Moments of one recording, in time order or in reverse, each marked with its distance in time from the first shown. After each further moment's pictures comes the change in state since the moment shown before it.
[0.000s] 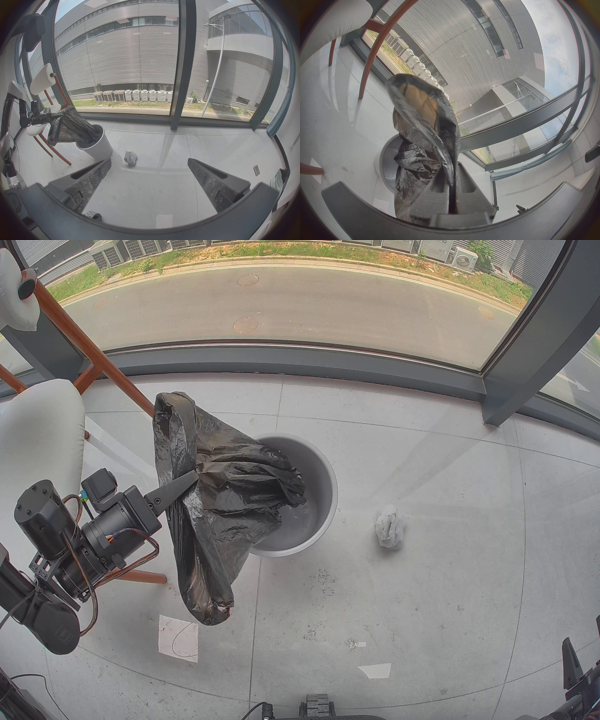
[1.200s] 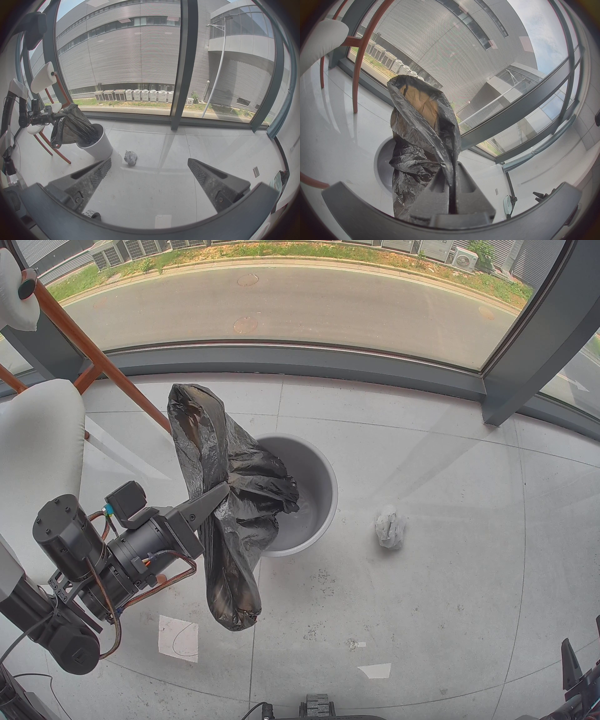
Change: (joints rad) left arm -0.190 0.033 0.020 -0.030 0.214 0.240; right arm -0.001 0.000 0.000 0.001 0.007 -0.017
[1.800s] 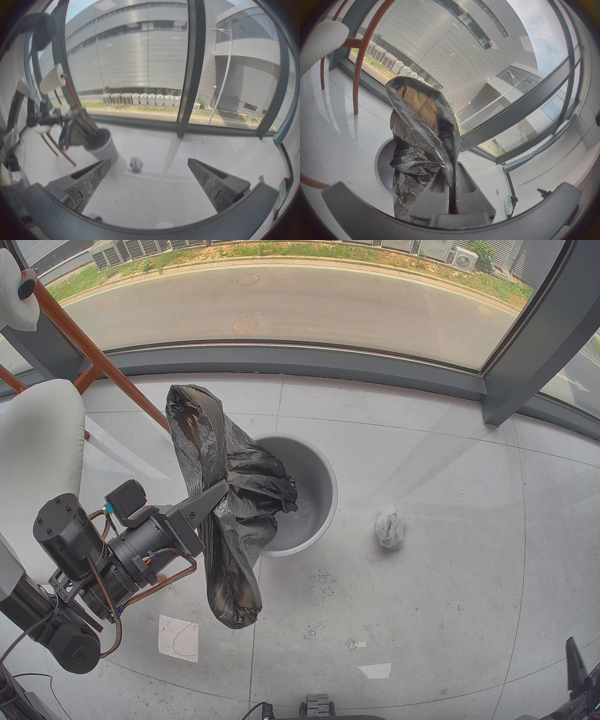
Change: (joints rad) left arm 0.000 0.001 -0.006 -0.001 0.004 0.000; right arm 0.009 0.014 -0.055 -0.065 0.070 0.005
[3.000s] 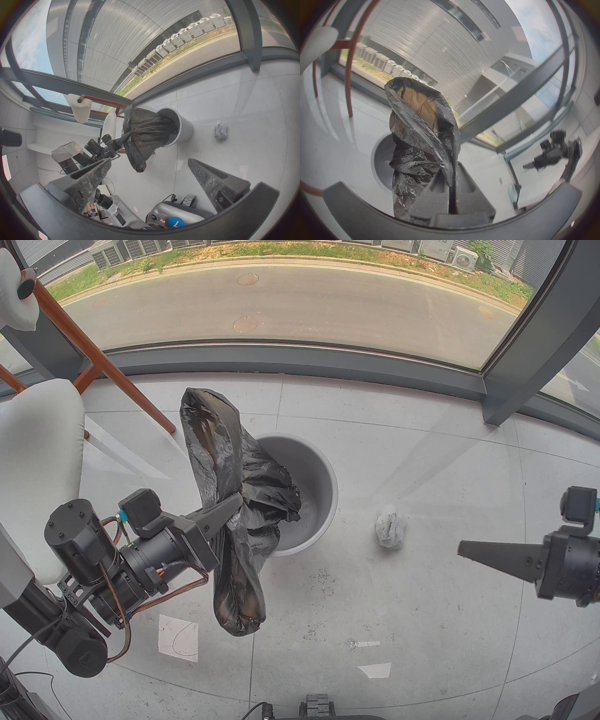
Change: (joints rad) left arm -0.037 0.026 -0.001 0.056 -0.037 0.152; right arm 0.644 1.162 -0.573 -0.175 0.113 0.559
